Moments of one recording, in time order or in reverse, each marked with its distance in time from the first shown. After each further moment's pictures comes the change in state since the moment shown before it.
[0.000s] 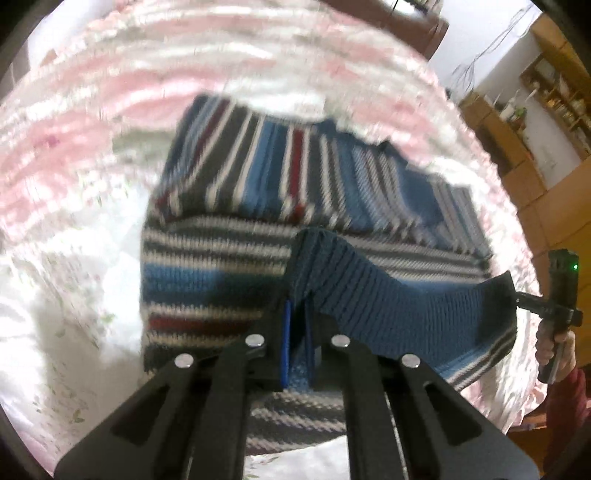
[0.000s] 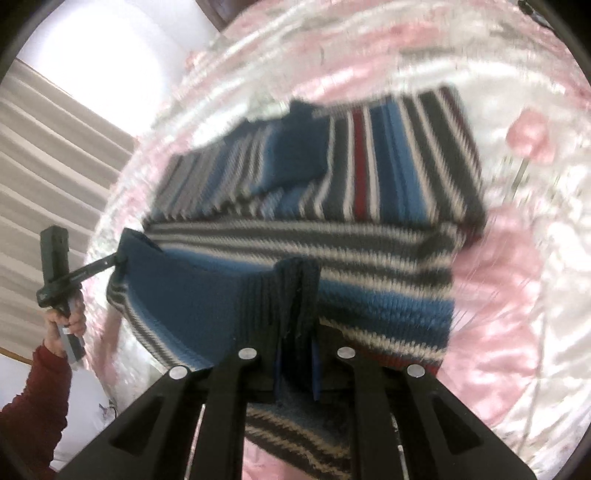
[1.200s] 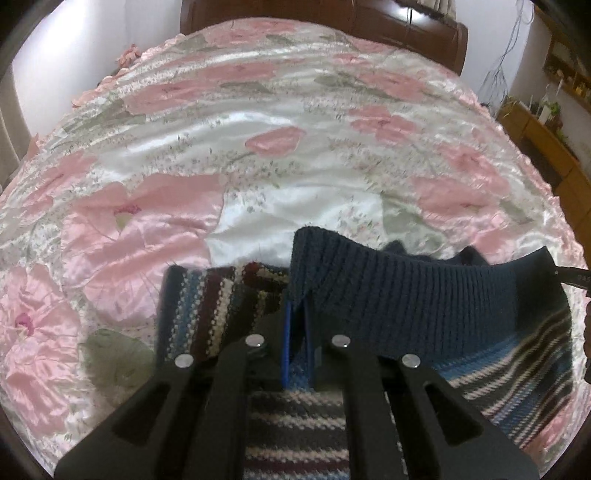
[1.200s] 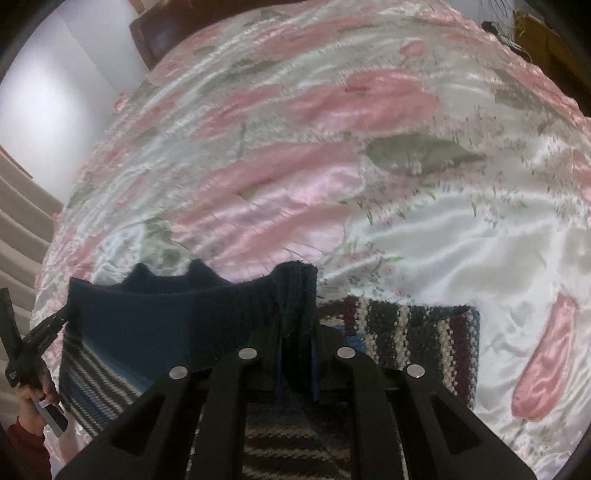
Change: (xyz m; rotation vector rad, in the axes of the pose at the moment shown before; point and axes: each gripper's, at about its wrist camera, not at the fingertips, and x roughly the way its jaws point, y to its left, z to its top) left arm 0.110 -0.003 0.165 0.085 -0.123 0.245; right arm 0.088 -0.041 0.200 0.099 -0.108 -0.258
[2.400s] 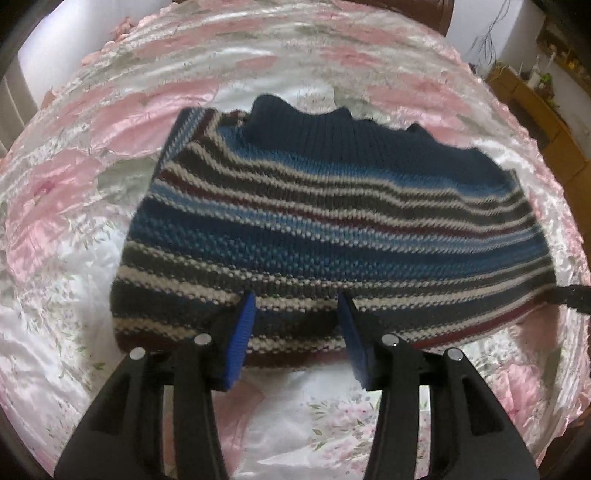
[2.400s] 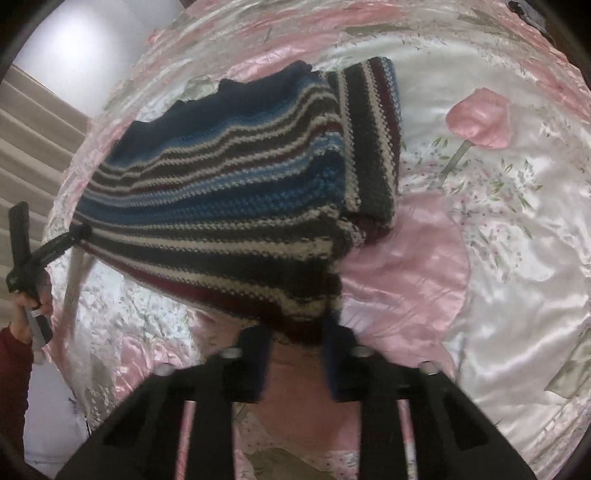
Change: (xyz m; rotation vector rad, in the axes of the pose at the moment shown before) left arm -0.078 -0.027 -0.140 0.025 0.157 -0.027; right arm -0.090 -0.051 -0.183 -0.124 0.213 0.078
